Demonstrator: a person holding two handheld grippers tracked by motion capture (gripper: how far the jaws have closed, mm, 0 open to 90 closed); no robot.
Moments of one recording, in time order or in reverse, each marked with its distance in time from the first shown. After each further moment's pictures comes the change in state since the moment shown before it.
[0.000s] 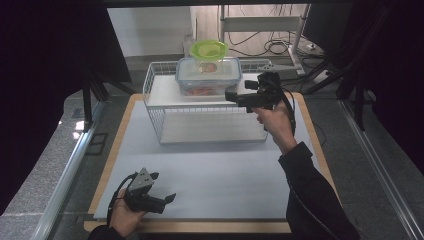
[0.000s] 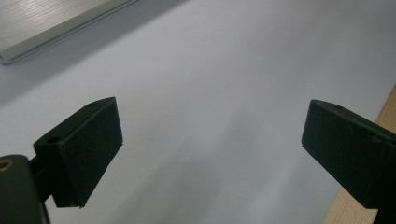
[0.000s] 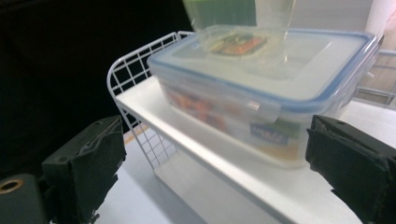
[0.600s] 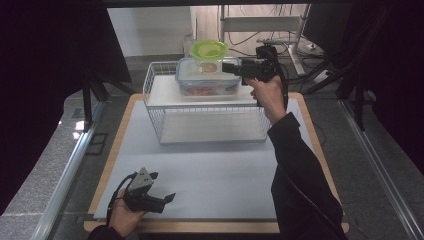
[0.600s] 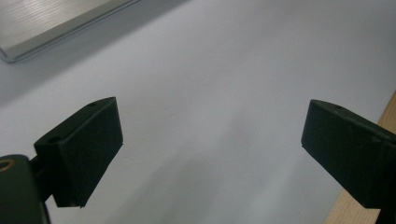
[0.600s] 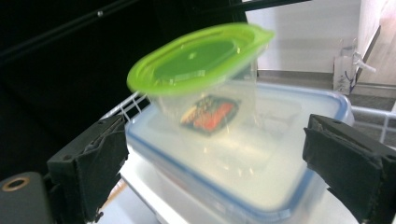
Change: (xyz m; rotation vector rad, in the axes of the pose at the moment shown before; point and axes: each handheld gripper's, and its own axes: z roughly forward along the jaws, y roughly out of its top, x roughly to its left) left arm 0.001 0.000 -0.001 0.003 0.008 -0.004; right arm -0.028 0.051 0.026 -0.044 -0.007 0.122
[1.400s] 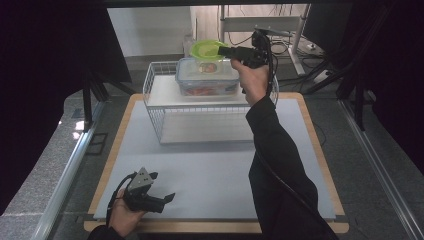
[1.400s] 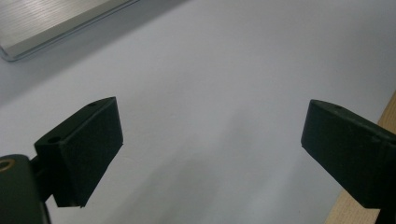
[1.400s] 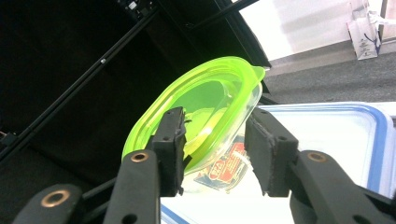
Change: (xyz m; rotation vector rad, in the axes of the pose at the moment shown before) left arm 0.001 0.000 0.000 0.003 -0.004 -0.005; right arm -0.009 0.026 0.034 -0.042 0.022 0.336
